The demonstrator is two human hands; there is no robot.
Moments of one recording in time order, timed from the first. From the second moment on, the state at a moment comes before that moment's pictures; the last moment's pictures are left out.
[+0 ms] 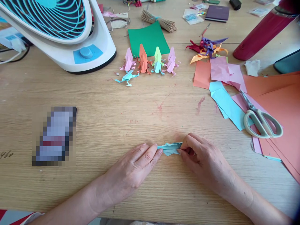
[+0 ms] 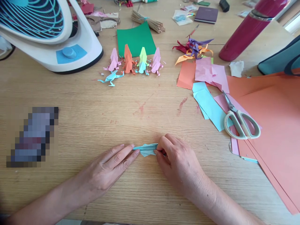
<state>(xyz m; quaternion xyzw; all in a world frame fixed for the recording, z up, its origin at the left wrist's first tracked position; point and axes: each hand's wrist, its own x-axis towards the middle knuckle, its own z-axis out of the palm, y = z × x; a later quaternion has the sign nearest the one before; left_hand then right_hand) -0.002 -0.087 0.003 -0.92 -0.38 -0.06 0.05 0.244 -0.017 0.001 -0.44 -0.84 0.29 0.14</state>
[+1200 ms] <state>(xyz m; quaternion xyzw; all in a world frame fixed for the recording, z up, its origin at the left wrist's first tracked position) 0.002 -0.086 0.005 -0.91 -0.41 0.02 0.03 0.243 -0.017 0.004 -0.44 -0.84 0.29 0.13</state>
